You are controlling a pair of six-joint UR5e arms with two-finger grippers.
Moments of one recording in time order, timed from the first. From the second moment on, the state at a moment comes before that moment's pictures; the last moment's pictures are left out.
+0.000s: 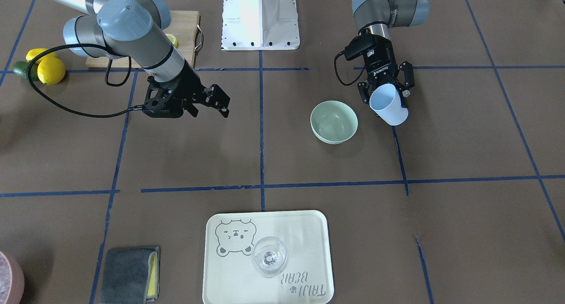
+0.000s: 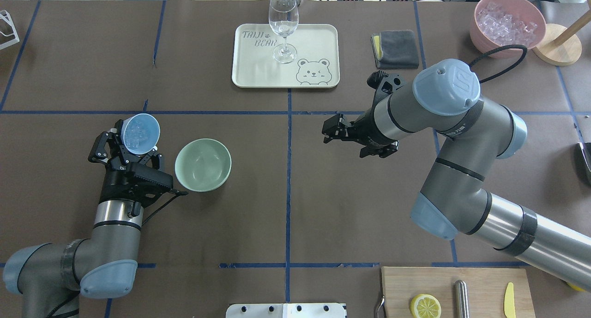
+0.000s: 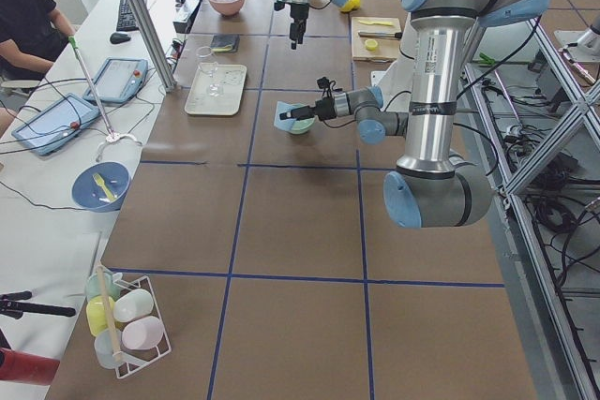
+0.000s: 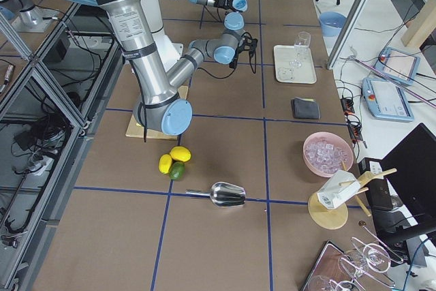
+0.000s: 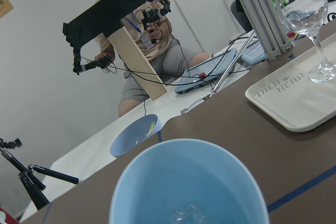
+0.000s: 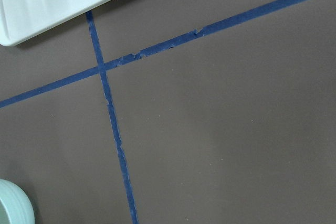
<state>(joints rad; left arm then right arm) -0.19 -1.66 -1.88 -1.99 -0.33 -0.54 0.64 -1.11 1.78 -1.18 2.04 1.53</state>
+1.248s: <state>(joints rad) -0.19 -1.70 -1.85 -1.98 -0.24 0.18 0.64 -1.11 1.78 -1.17 2.04 1.53</state>
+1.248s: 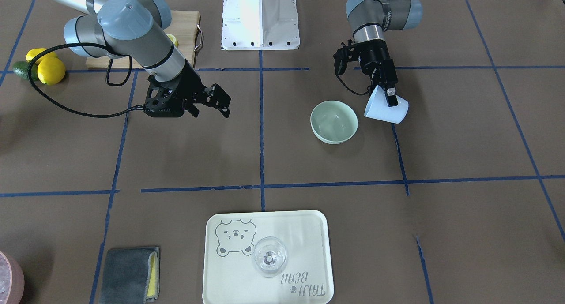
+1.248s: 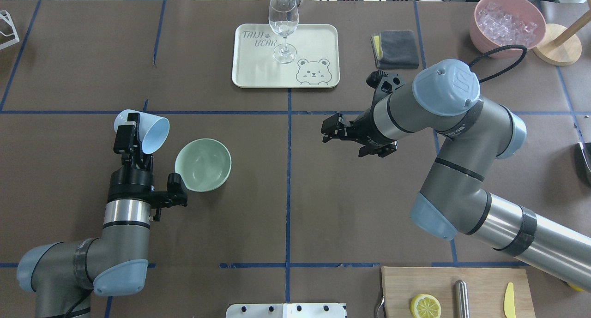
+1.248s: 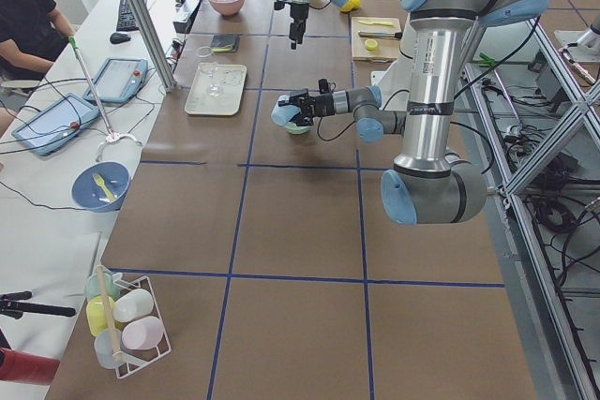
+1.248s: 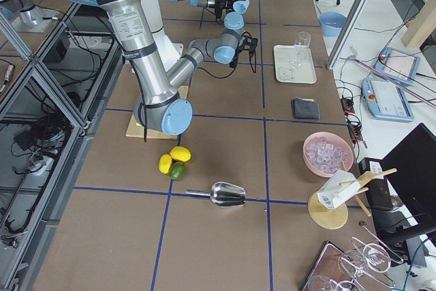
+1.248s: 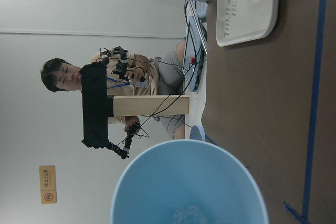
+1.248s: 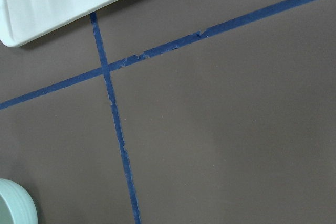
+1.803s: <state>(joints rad) -0.19 -1.70 -1.84 -1.98 -0.18 0.34 0.64 -1.11 1.78 -1.17 2.03 1.53</state>
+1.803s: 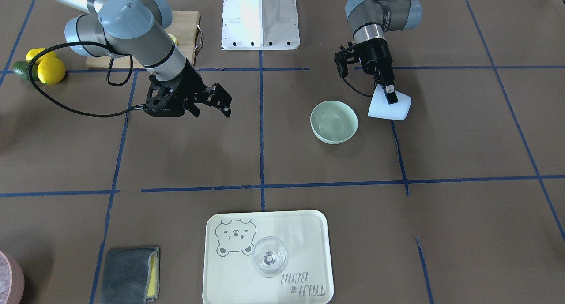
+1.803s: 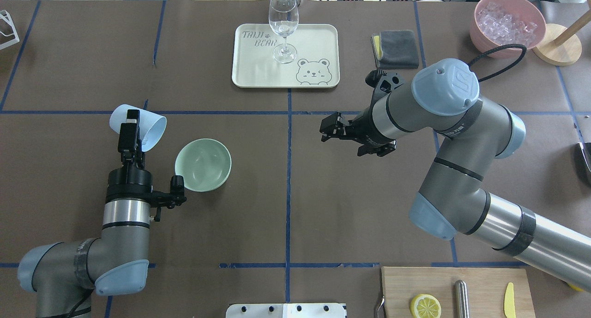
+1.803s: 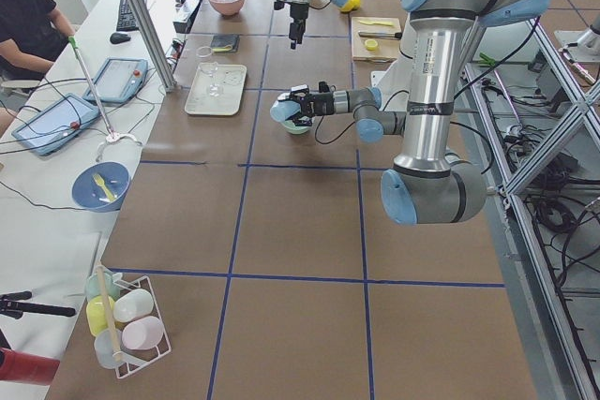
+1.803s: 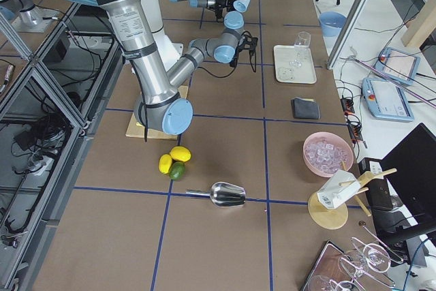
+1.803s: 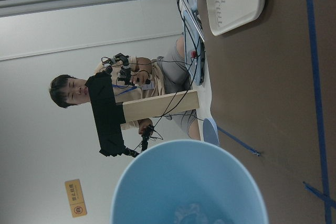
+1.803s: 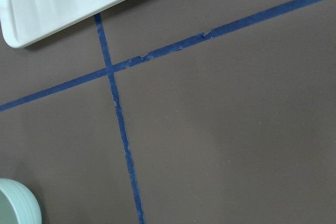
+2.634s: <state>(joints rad) -0.19 -1.70 -1.84 -1.98 -0.16 0.38 0.64 -1.10 1.78 -1.17 2.03 1.53</state>
